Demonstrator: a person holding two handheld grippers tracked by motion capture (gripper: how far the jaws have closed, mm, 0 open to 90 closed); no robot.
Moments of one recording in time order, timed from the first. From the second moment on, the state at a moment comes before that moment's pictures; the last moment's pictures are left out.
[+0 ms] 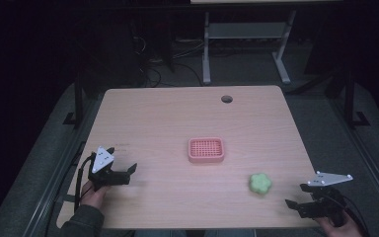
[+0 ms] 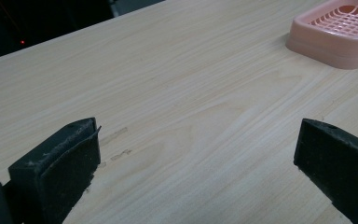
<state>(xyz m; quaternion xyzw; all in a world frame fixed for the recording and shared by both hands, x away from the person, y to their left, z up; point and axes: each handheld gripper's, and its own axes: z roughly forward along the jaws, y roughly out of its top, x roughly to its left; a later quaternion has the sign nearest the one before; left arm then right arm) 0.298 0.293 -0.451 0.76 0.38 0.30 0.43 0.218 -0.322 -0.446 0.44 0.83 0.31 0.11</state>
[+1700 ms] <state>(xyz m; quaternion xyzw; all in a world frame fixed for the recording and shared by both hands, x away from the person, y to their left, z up) 0.297 0.293 -0.451 0.77 0.37 0.29 0.43 0.273 -0.250 -0.409 0.36 0.90 0.23 0.08</state>
